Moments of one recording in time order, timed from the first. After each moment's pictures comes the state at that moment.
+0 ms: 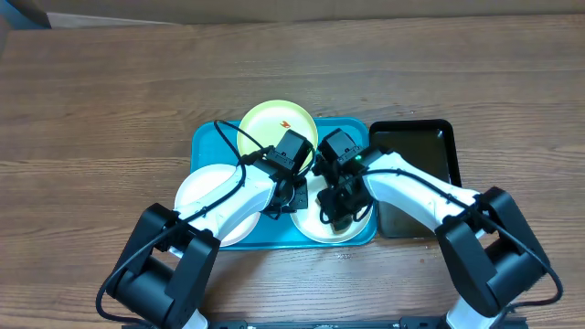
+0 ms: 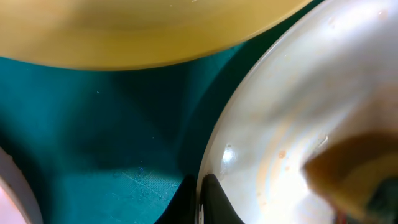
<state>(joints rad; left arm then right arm) -0.57 1.78 1.03 -0.65 0.07 -0.60 0.60 1.86 1.14 -0.81 -0.28 0.12</state>
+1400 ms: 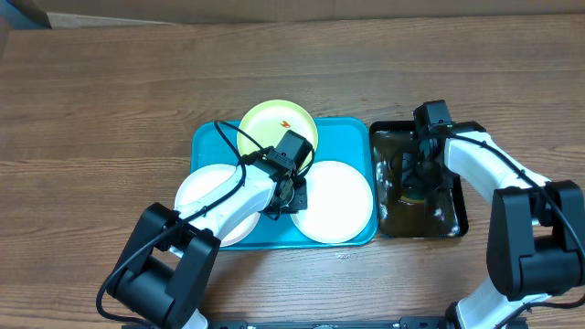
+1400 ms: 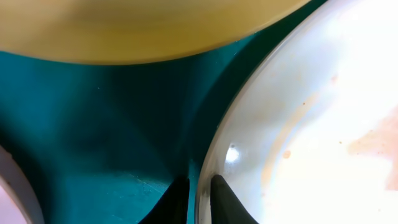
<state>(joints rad) -0.56 1.78 1.03 -0.66 0.07 -0.60 0.12 1.83 1.08 -0.77 0.00 0.25</state>
